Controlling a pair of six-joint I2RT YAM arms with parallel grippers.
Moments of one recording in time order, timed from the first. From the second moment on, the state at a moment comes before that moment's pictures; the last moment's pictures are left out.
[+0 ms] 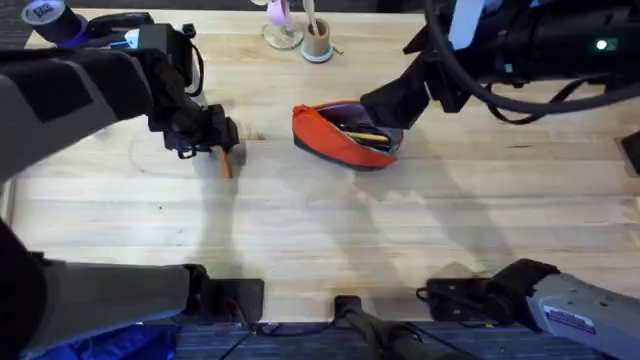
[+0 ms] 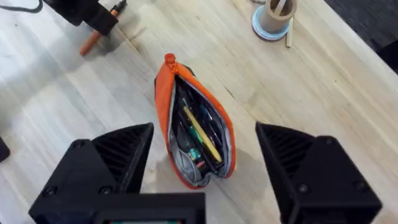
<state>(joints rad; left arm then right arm) 0.06 1.54 0.87 -0.66 -0.01 -0.16 0.47 1.19 1.21 -0.77 -0.22 -0.31</state>
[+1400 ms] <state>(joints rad) -0.17 1.56 1.23 -0.61 0.14 0.02 0.47 0.90 1.21 -1.12 -0.22 -0.10</state>
